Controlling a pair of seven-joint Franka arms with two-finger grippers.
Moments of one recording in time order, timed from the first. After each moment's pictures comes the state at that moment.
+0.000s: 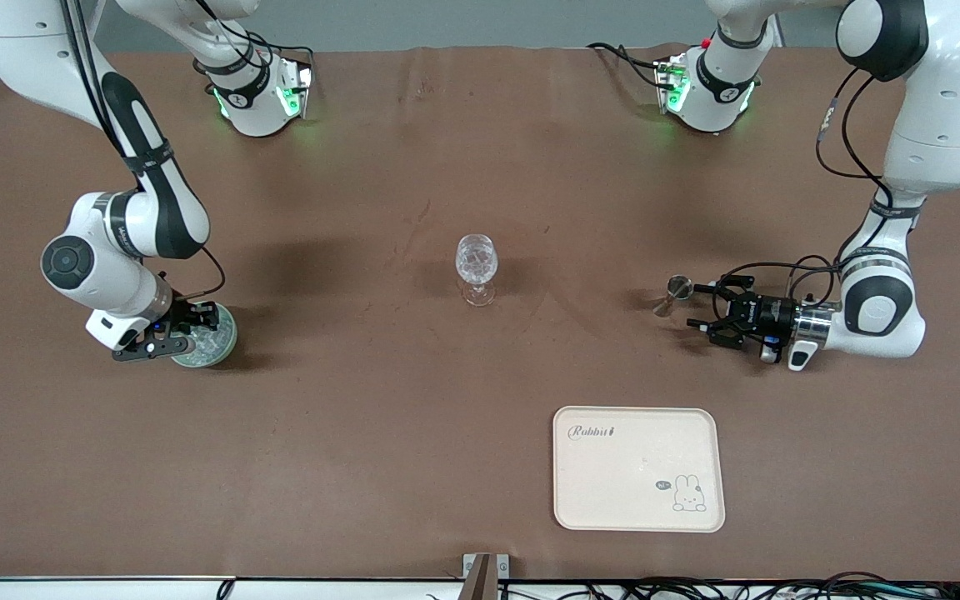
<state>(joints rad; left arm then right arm) 0.21 0.78 -0.04 -1.79 -0.95 1.61 -0.52 0.00 0.36 -0.04 -2.15 -0.04 2.47 -0.18</state>
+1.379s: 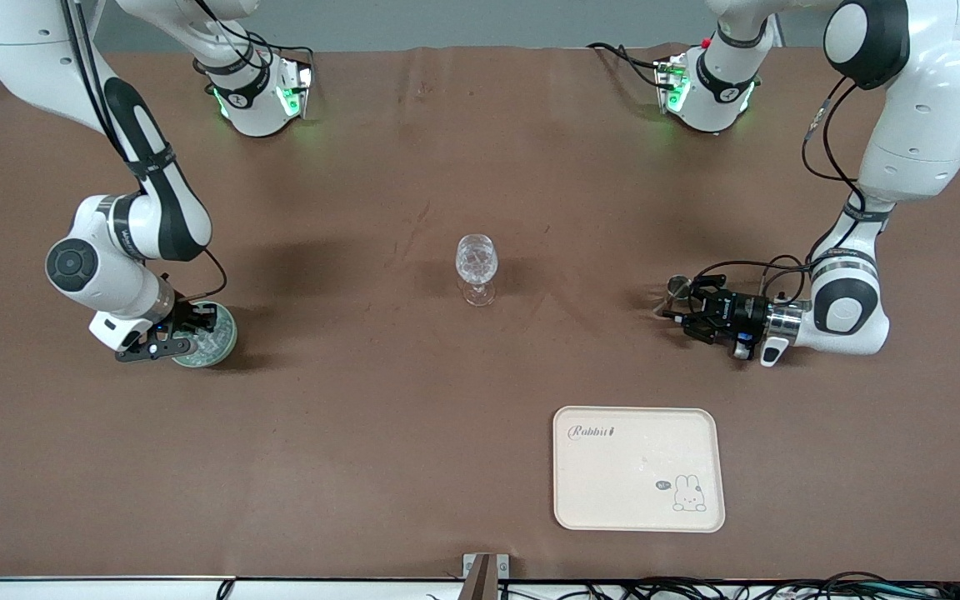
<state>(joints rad) 0.17 0.81 -0.05 -1.82 -1.00 1.65 -0.46 0.00 0.37 -0.04 -2.15 -0.03 2.49 -0.18</state>
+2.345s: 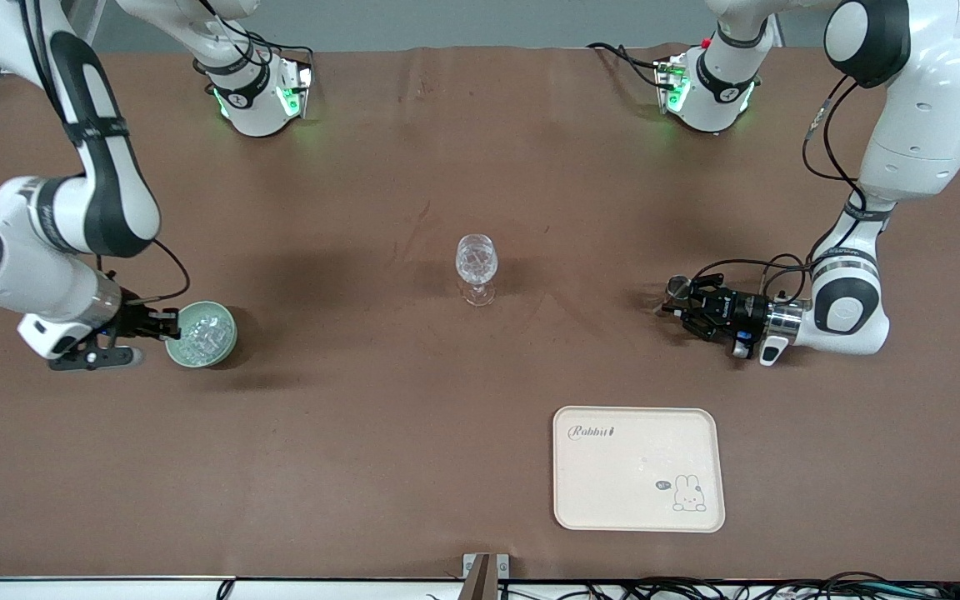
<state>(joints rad) 0.17 0.80 -0.05 -1.82 -1.00 1.63 -0.46 -0.01 0.23 -0.05 -1.95 0.04 2.20 -0.14</state>
